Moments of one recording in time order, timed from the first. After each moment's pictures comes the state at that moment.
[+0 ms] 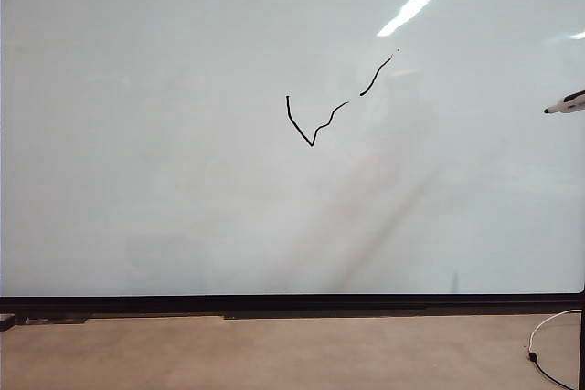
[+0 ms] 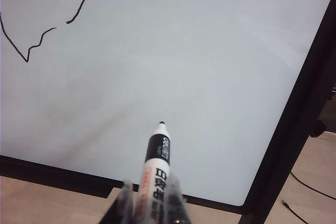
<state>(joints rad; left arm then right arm) 0.00 0.00 0.00 -0.04 0.00 -0.01 0.35 0.17 0.00 0.23 0.18 -0.16</state>
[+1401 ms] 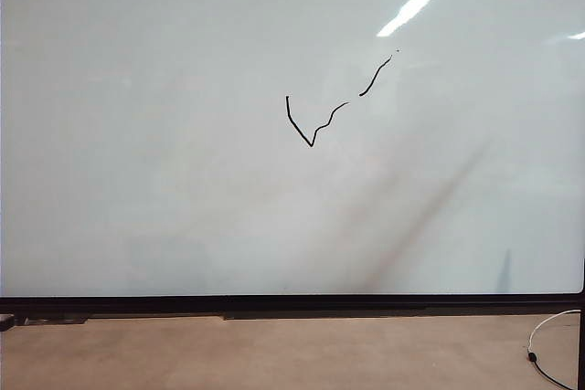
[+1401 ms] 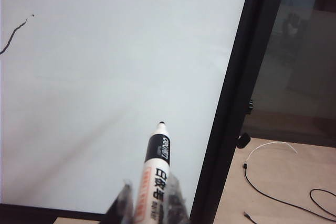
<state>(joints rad) 0.00 0.00 0.00 -0.04 0.00 -0.01 0.06 0.00 0.00 0.16 0.02 -0.15</state>
